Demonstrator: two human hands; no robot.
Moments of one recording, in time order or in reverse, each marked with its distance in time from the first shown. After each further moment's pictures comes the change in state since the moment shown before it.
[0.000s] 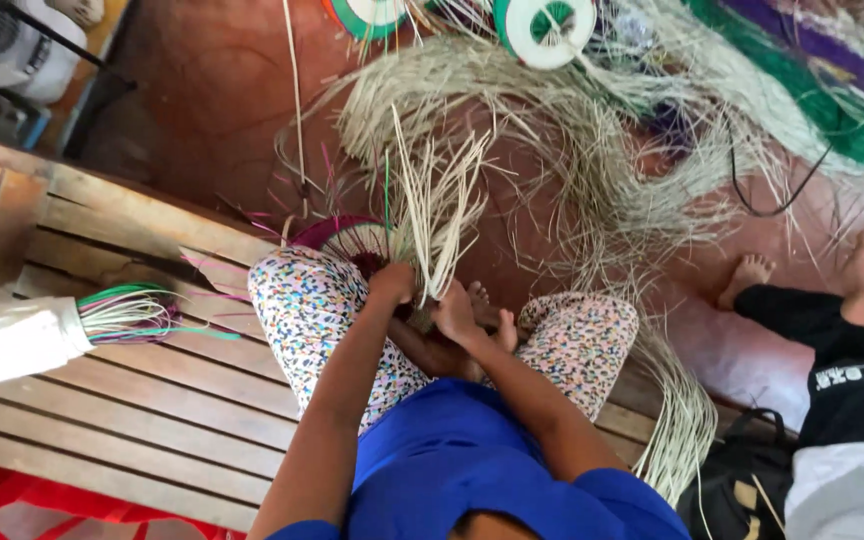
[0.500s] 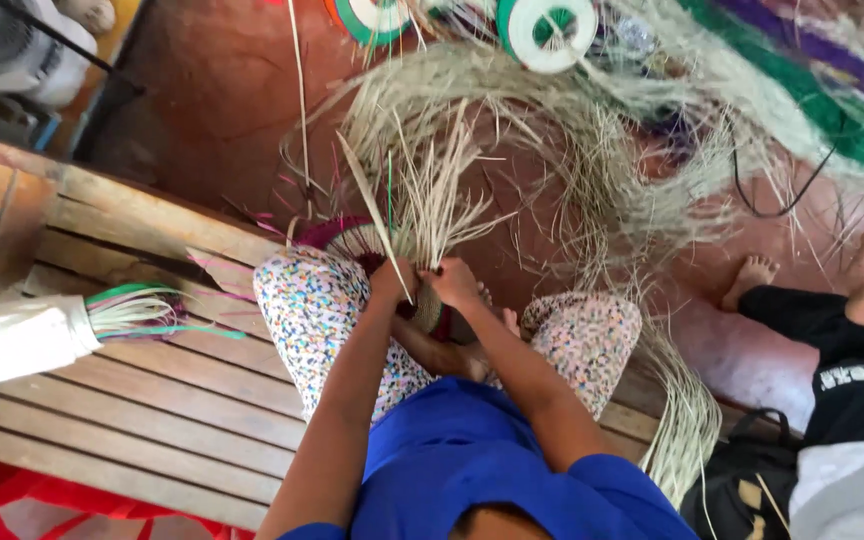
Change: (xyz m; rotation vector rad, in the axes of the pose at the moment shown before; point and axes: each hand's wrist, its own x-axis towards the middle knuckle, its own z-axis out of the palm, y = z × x) left_hand -0.056 0.027 -0.037 0.003 0.122 0.009; right_hand 0.052 0.063 0.013 -0.004 -0.059 0.302
